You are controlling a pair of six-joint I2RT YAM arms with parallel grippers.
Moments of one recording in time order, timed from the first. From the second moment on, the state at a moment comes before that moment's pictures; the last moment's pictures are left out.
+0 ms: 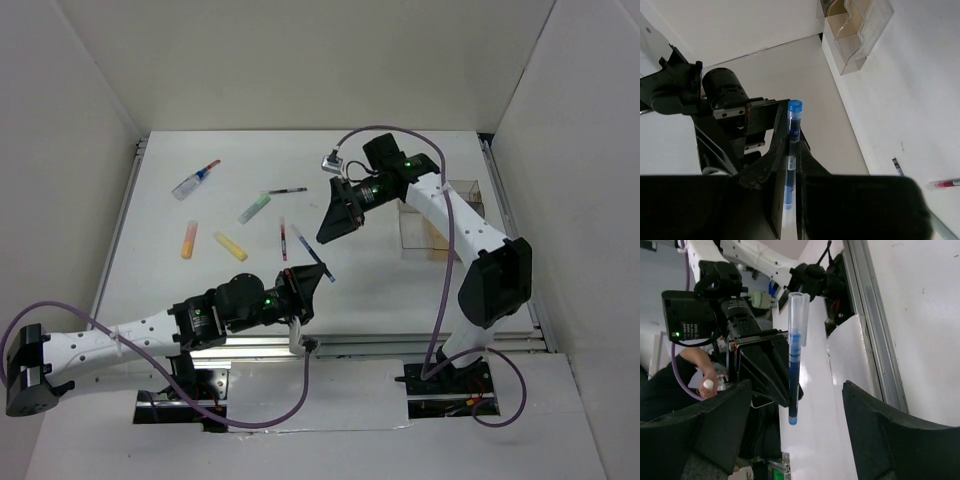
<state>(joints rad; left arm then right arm) -1.17 0.91 0.65 0.05 -0.05 1.68 0.42 1.70 1.59 -0.95 -1.27 0.07</state>
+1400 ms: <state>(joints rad) -0.78 0.94 1.07 -0.37 -0.15 0.88 0.01 1.55 1.61 -0.80 -0.12 -0.69</state>
